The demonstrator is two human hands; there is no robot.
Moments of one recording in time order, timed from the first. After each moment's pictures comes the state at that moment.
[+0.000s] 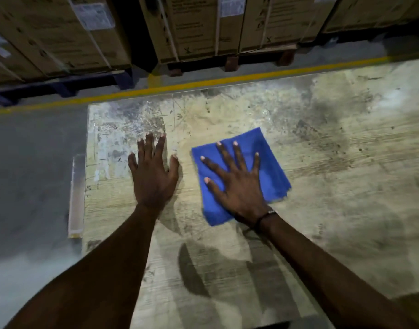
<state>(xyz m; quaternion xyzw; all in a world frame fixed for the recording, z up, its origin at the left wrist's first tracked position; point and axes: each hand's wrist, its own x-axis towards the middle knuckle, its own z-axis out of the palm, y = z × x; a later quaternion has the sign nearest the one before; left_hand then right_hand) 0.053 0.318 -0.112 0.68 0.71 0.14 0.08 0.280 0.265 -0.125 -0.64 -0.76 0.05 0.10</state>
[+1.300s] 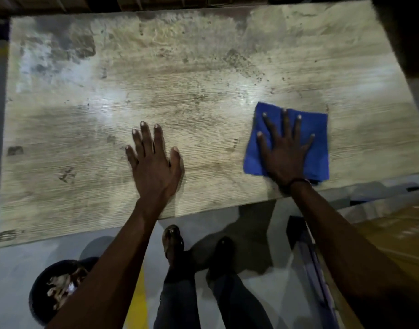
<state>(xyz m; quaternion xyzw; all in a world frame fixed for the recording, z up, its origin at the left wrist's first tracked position) 0.223 0.093 -0.128 0.67 0.73 0.12 0.09 0.539 0.098 -0.120 -0.80 -0.60 0.04 0.07</state>
